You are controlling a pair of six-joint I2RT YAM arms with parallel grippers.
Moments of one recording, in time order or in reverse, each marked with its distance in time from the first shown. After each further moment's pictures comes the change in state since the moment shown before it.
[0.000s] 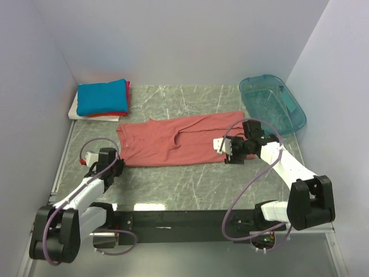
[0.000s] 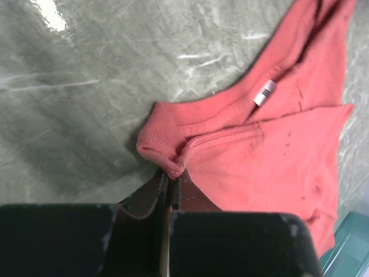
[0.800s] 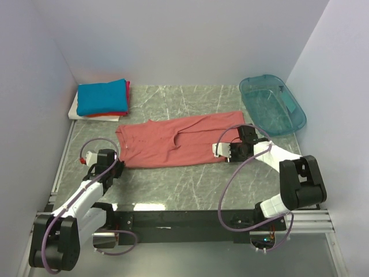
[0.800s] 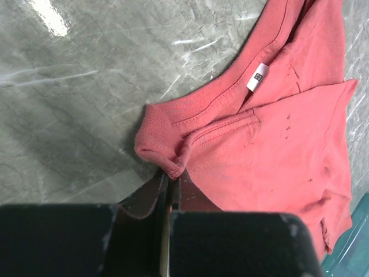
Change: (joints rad) left arm 0.003 -0.100 -0.013 -0.064 0.035 0.092; right arm -0.008 0.159 -0.143 0.234 0.286 -0.072
